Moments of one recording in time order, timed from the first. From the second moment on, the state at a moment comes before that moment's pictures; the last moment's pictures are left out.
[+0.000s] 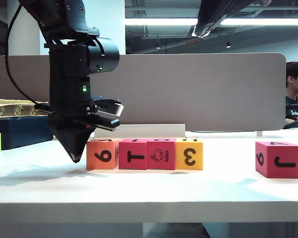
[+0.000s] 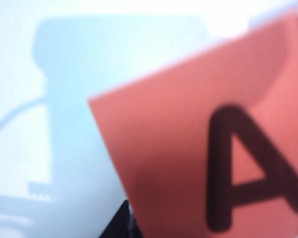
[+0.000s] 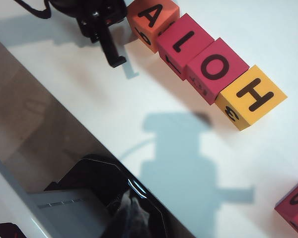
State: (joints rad) left arm -0.52 1.86 1.32 -0.73 -0.22 0.01; right arm 0.69 1.26 1.26 -0.90 -0.15 0.03
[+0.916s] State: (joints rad) left arm -0.52 1.86 1.32 -0.68 -0.18 0.04; right arm 0.69 1.26 1.26 -0.90 -0.15 0.03
